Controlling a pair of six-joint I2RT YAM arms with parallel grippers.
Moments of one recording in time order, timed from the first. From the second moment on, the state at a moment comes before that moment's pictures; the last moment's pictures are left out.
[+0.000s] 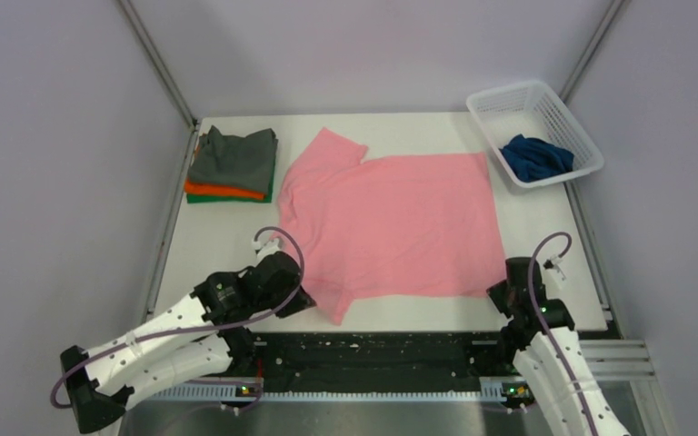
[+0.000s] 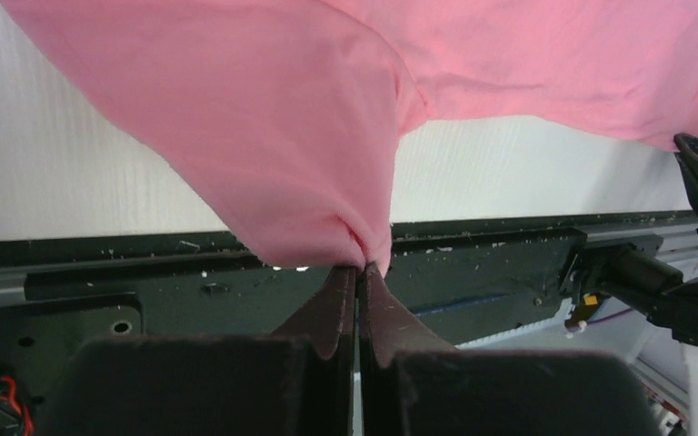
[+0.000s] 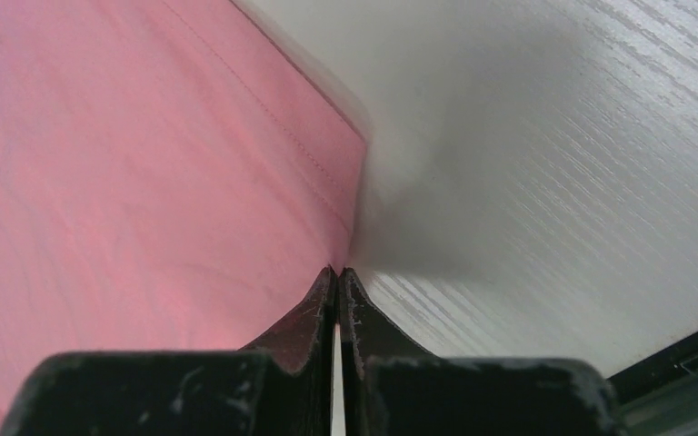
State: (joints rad) left arm -0.94 0.73 0.65 -0.88 -0.15 -1.22; right arm 0.12 0.44 0.24 -0.76 0.24 1.11
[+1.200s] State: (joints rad) left arm -0.48 1.34 1.02 -0.51 -0.02 -0.84; right arm 0.12 1.02 0.59 -0.48 0.19 0.85
